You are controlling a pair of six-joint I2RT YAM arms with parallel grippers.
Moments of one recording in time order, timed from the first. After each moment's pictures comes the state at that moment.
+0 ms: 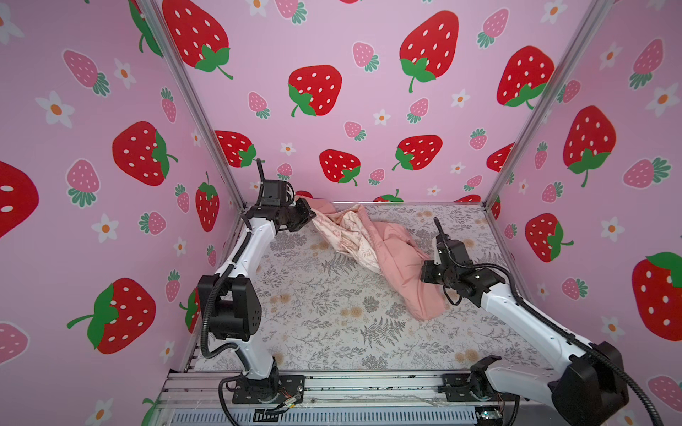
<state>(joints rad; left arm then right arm) -0.05 1.73 1.69 -0.68 0.45 -0.64 0.53 1.17 0.90 -0.53 0.08 0.46</state>
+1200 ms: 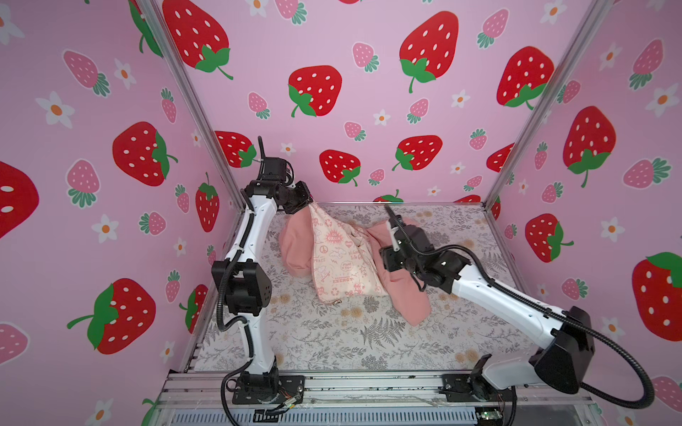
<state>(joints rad) -0.05 2.05 2.17 -0.94 0.42 -0.55 1.00 1.49 1.26 -0.47 0.25 0.26</state>
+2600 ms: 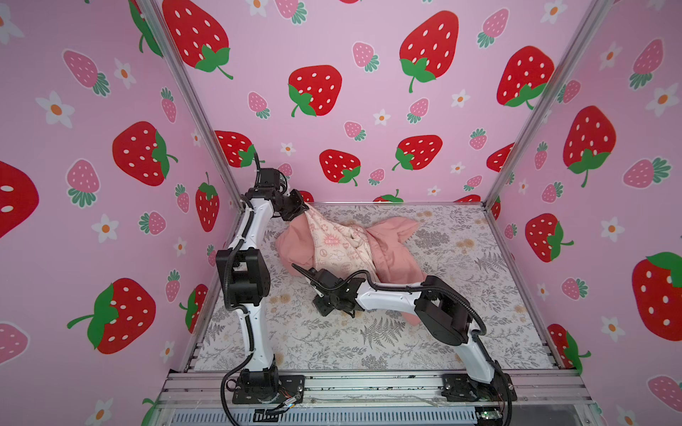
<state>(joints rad) 0.03 2.15 2.09 -0.85 0.55 -0.59 1.21 2.18 1.57 -0.32 0.08 0.28</state>
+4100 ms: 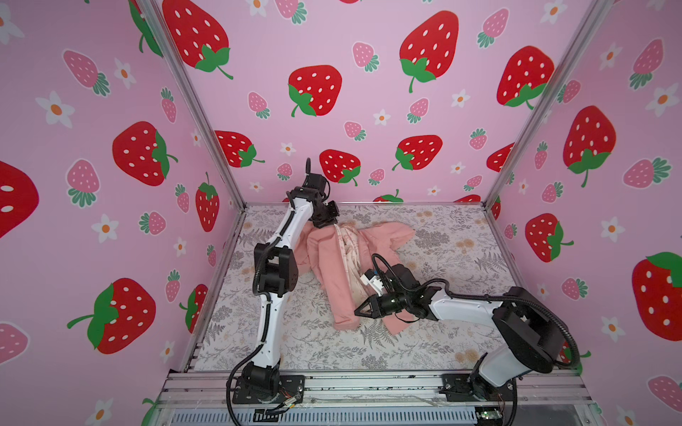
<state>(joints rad) -0.25 2.47 2.44 -1.06 0.30 -0.54 0.88 1.57 0.69 0.16 -0.72 0.70</state>
